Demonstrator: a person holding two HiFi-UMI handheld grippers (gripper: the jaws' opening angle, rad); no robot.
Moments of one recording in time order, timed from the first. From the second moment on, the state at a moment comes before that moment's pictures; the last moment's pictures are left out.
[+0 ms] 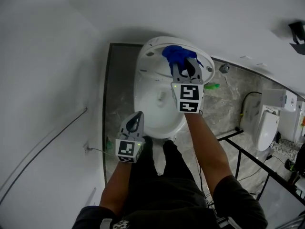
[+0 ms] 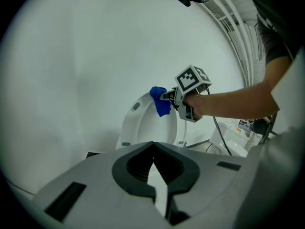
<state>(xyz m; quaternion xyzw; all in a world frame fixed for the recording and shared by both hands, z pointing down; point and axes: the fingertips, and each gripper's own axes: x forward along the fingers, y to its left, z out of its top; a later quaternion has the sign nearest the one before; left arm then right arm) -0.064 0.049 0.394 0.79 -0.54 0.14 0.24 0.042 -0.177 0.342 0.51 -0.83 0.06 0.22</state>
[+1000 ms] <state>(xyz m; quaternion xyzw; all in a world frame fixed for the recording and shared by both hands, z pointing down) -0.022 0.066 0.432 0.80 -0.51 0.17 0.28 0.186 -0.140 0.436 0.56 -0.76 0.05 0.33</state>
